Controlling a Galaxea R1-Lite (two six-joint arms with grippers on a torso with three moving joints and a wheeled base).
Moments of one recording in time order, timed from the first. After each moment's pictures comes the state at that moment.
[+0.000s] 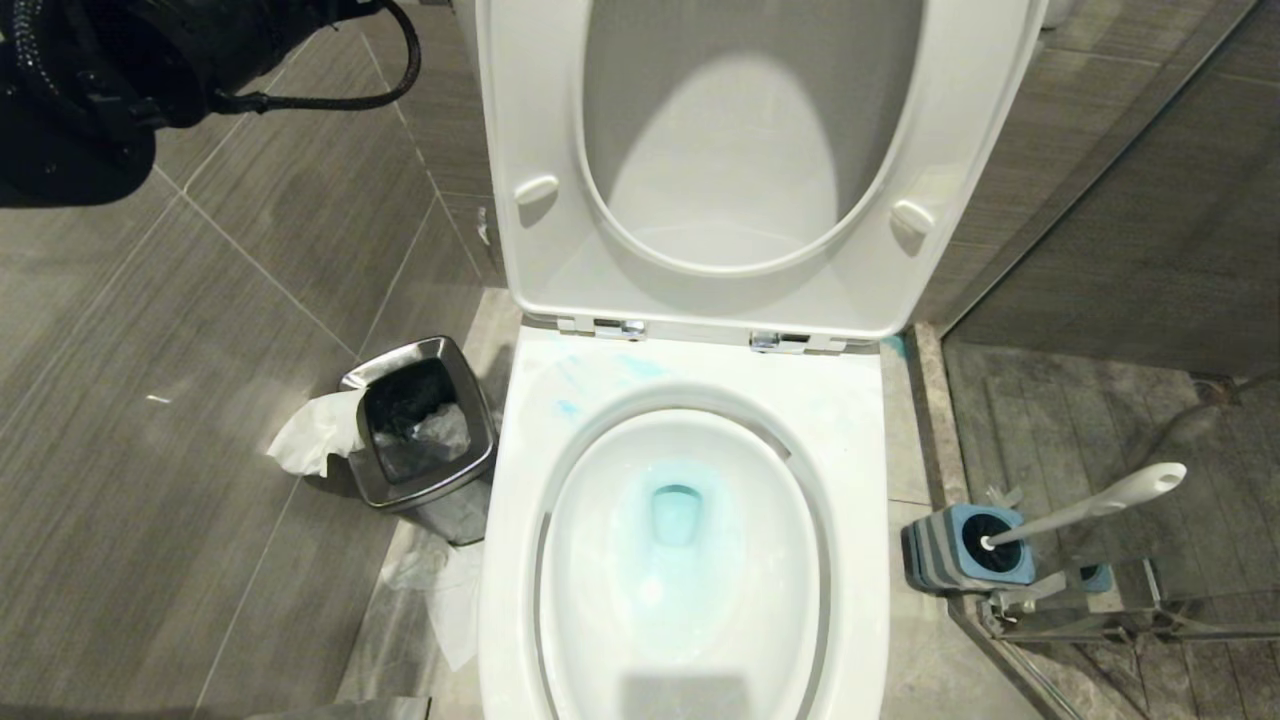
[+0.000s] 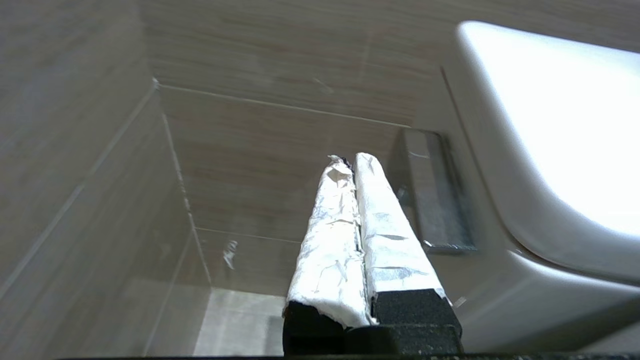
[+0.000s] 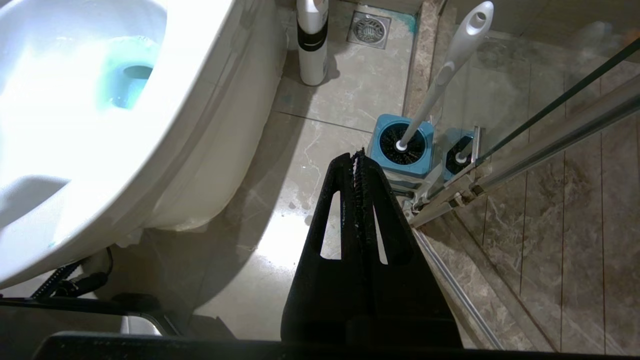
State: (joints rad) left arm -0.30 1.84 -1.91 -0.39 0.11 -0.03; right arm 0.01 0.00 0.00 0.01 0.02 -0.01
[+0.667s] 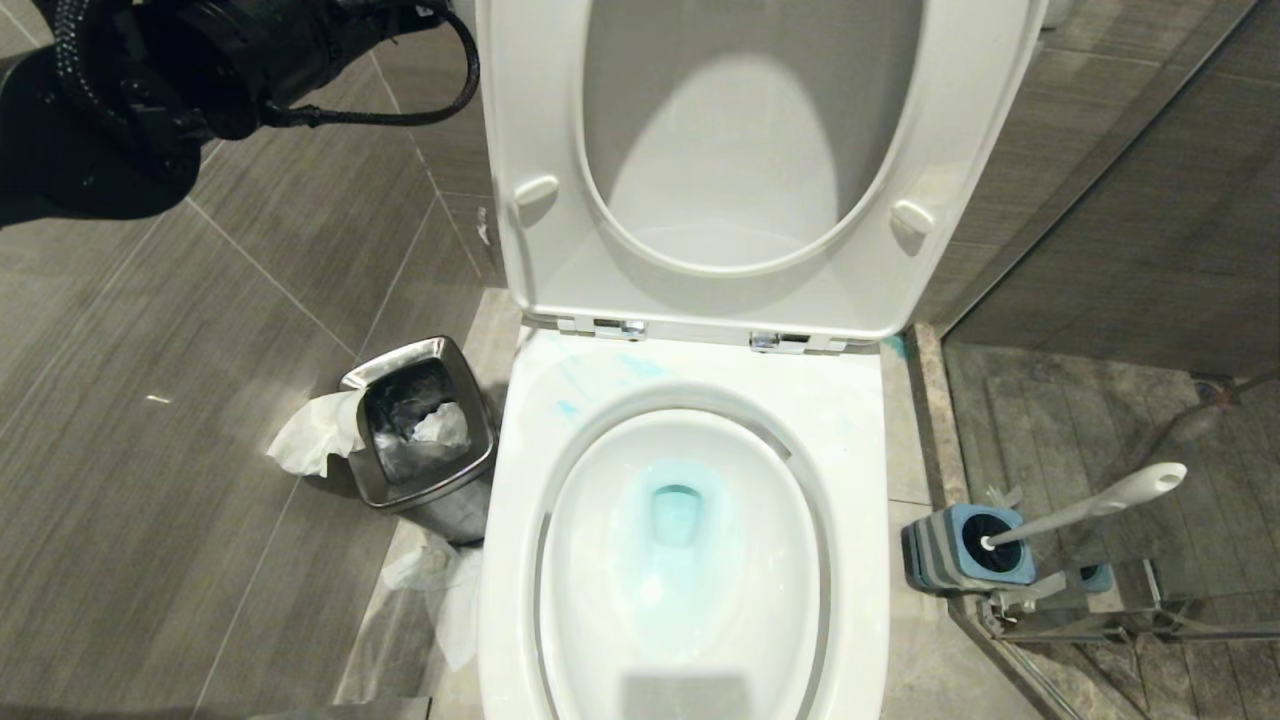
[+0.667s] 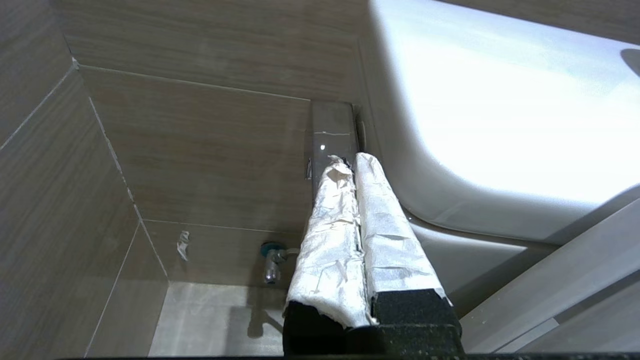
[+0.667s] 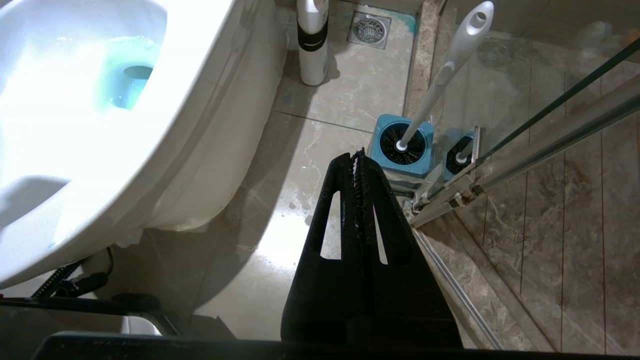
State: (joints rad) left arm -0.39 1.84 -1.88 -0.39 0.12 -0.03; right arm 0.01 0.00 0.00 0.01 0.02 -0.01
